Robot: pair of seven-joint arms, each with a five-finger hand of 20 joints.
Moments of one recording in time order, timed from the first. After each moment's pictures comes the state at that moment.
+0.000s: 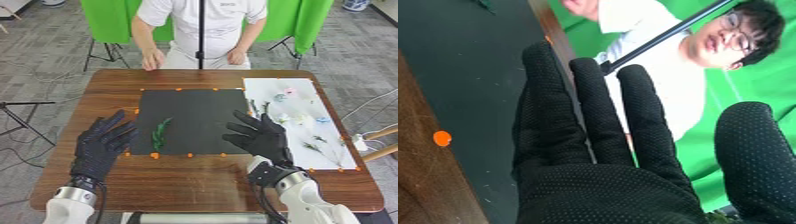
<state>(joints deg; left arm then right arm) 130.1 -69.8 -96.2 -131.1 39.7 6.3 -1.1 -118.8 -72.3 82.1 -127.1 -47.9 7.8 11.5</state>
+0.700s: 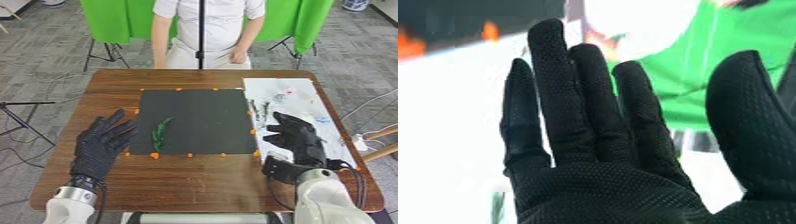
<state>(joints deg) 130.1 -69.3 -96.0 -131.1 39.7 6.4 -0.2 -118.1 -64.2 78.6 -135.7 -88.8 36.4 32.4</state>
